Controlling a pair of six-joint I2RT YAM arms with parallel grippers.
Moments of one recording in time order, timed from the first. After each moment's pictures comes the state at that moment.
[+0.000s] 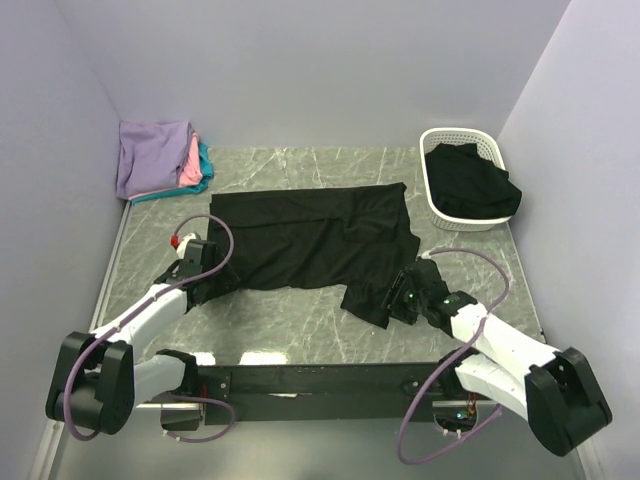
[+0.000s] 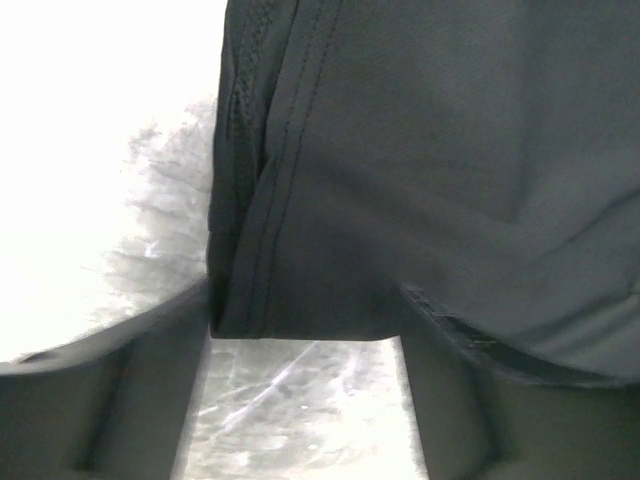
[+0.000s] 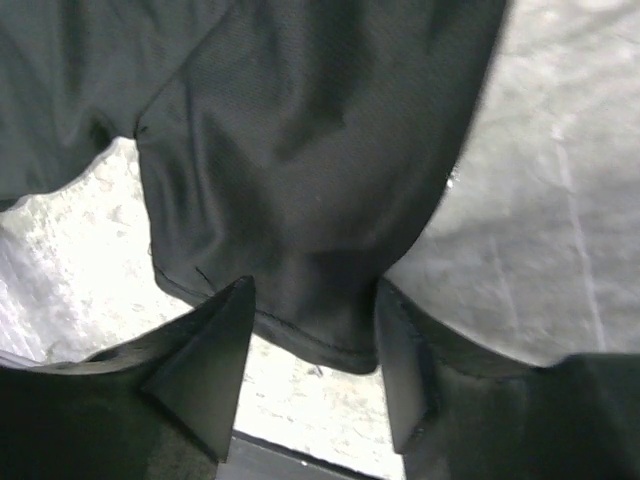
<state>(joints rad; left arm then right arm) -0.24 1.13 0.48 -0.29 -0.16 -0.78 0.46 0.96 0.34 -0.32 -0.07 0.94</state>
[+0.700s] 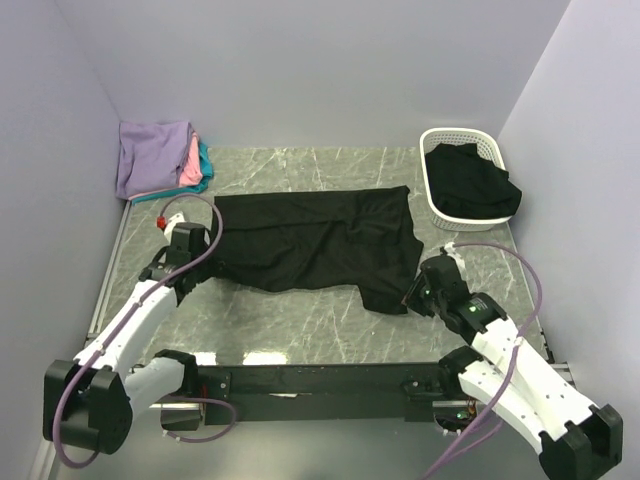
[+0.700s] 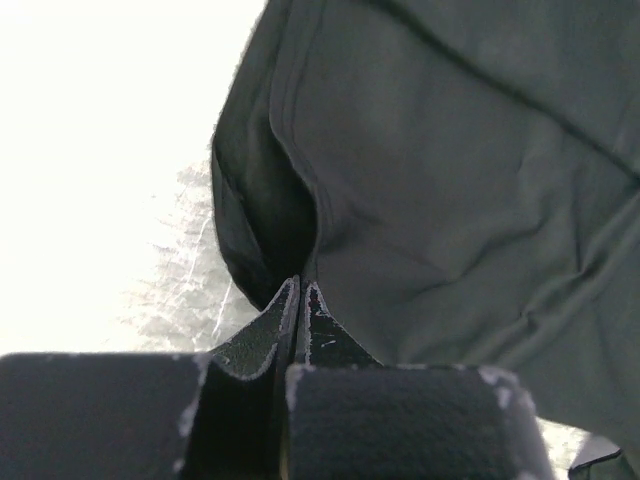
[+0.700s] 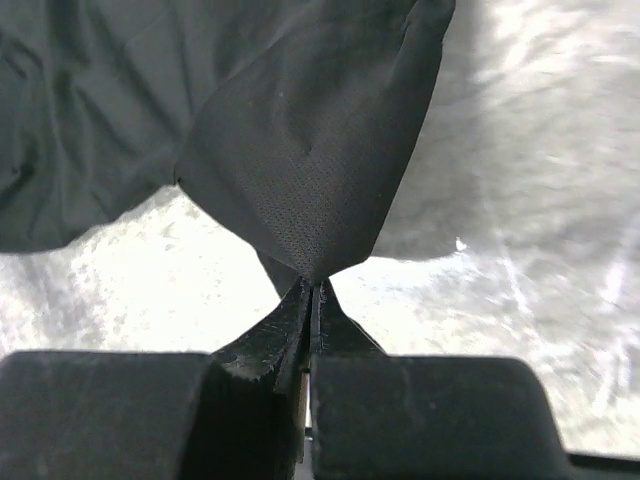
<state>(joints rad) -0.21 1.03 0.63 -0.41 -0.19 -0.75 0.47 0.72 0.50 -0.64 0.10 0.91</state>
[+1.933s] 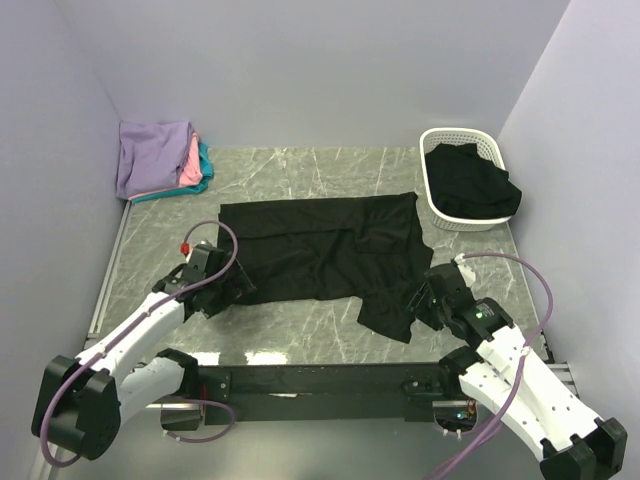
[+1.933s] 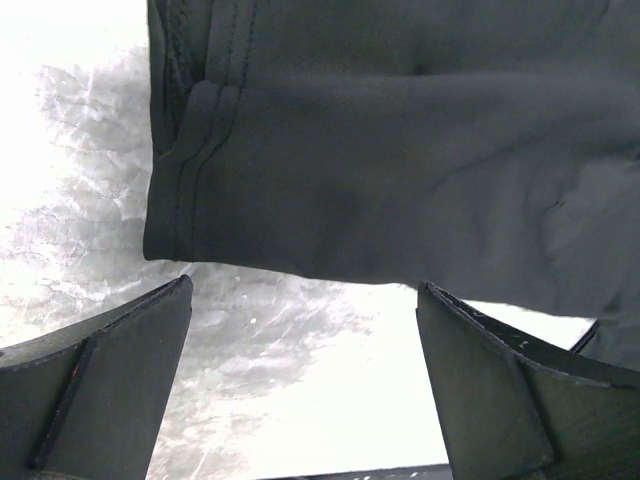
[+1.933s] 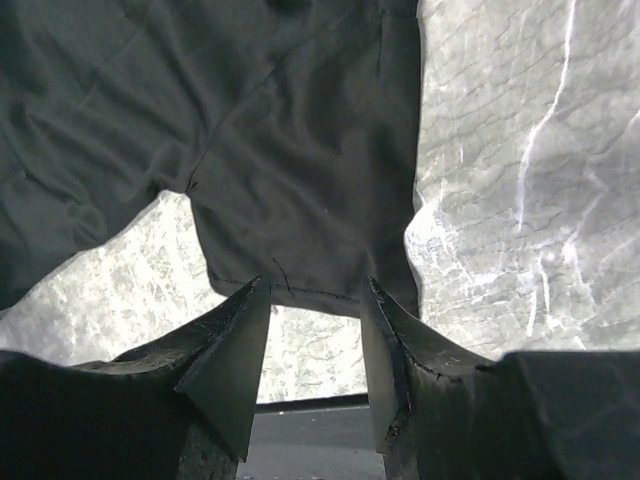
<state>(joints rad) -0.35 1.00 0.51 -0.50 -0.03 -0.90 0.47 0.64 0.52 -0.85 0.18 1.00</state>
